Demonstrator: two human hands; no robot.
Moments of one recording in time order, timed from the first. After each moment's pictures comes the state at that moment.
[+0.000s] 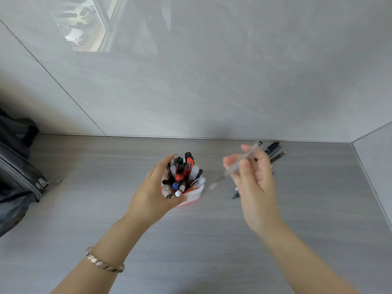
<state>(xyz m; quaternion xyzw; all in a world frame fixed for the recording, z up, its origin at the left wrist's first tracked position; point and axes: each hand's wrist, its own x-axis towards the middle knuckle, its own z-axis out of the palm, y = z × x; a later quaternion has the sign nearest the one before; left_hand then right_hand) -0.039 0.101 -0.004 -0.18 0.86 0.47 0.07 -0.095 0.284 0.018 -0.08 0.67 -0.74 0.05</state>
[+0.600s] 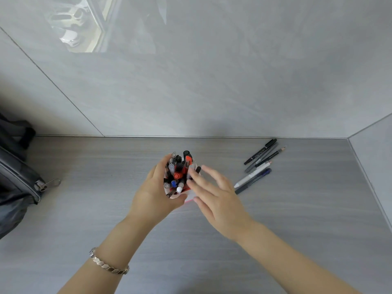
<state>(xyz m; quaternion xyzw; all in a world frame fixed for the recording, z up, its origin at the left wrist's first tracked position) -0.037 0.107 -0.006 -0.18 0.87 0.46 0.06 -0.079 0.274 -0.038 -0.43 0.87 -0.24 -0.06</state>
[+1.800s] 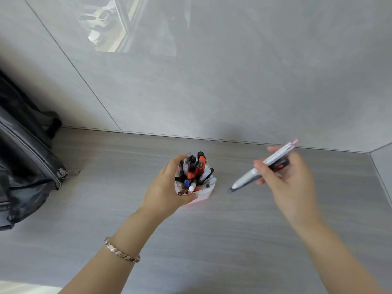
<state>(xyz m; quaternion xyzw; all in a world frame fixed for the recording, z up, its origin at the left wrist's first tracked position) -0.038 0.103 -0.002 -0.19 0.87 0.45 0.07 -0.112 0.310 0.052 -0.04 0.76 -0.65 0.06</state>
